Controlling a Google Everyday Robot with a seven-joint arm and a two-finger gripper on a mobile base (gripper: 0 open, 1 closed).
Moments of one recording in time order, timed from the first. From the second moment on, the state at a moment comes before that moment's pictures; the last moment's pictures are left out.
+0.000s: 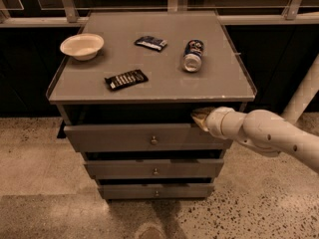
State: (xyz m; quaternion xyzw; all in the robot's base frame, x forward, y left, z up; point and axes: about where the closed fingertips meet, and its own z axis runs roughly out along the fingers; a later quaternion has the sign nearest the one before) arm 0.645 -0.155 0.684 -0.37 0.78 0.07 0.50
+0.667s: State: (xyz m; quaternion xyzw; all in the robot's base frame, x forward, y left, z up) arm 0.633 -0.160 0.681 -0.38 0.78 0.07 0.48
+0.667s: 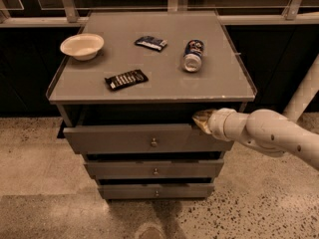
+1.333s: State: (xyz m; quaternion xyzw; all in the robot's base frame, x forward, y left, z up) arm 0.618 -0.172 0.682 -0.38 0.79 0.08 0.47
